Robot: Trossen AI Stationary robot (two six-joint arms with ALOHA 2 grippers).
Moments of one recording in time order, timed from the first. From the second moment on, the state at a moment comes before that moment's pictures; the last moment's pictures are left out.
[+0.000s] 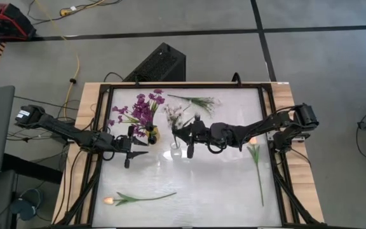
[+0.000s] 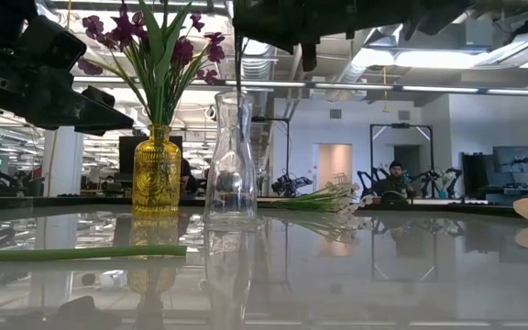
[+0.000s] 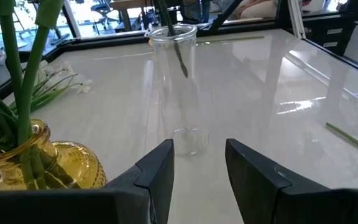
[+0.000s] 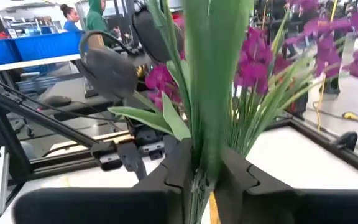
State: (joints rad) left arm -0.26 0.74 0.01 0.54 -0.24 0.03; right arm 0.12 1.64 0.94 0.69 0.32 0.15
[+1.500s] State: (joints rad) left arm -0.26 0.74 0.01 0.51 -0.24 0.03; right arm 0.04 1.16 0.94 -0.33 0.16 0.14
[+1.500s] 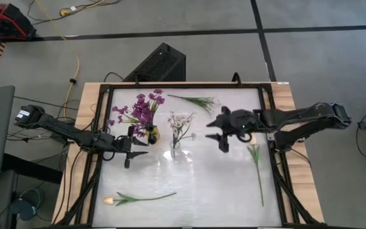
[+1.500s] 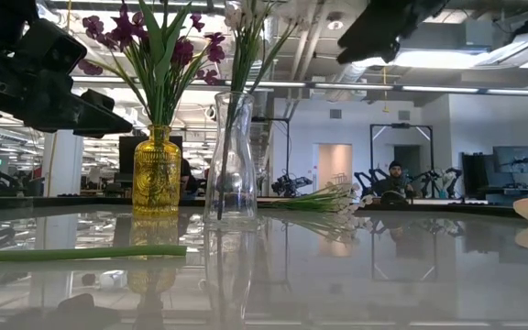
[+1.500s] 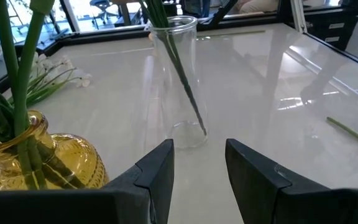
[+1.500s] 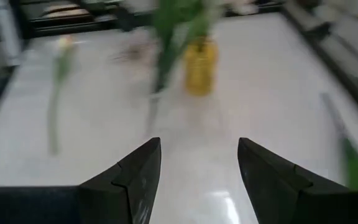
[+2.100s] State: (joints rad) left arm -0.26 0.74 0.01 0.53 -0.25 -0.07; right arm -0.64 1.44 0.95 0.01 -0.06 0.61
